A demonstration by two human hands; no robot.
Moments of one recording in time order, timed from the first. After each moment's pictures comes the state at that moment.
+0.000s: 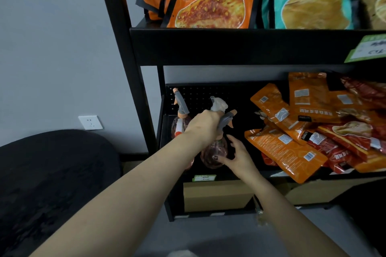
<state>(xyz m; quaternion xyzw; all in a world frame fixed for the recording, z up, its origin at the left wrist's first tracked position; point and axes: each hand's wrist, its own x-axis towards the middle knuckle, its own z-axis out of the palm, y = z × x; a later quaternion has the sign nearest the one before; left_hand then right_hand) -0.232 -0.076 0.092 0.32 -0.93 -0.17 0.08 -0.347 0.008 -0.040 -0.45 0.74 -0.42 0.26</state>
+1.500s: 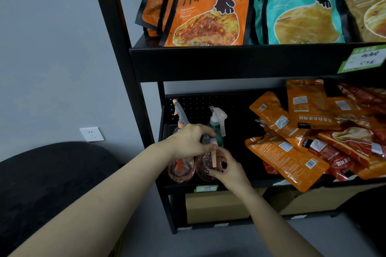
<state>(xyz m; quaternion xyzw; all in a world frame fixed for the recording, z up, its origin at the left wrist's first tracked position) -0.193 -0.096 0.091 0.25 -0.94 -0.23 0.06 -0.324 0.002 -0.042 -0.46 0.72 -0.43 0.27</state>
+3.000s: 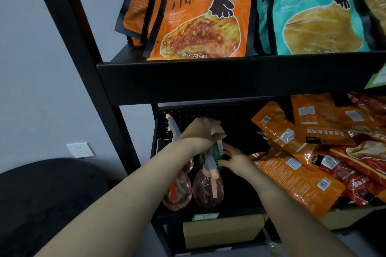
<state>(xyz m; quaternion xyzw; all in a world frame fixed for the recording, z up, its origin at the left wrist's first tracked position) -0.259 -0.129 0.109 0.33 -0.91 -0.25 0.07 -0.409 -0.084 -0.048 -0.47 0.73 -0.39 0.32</state>
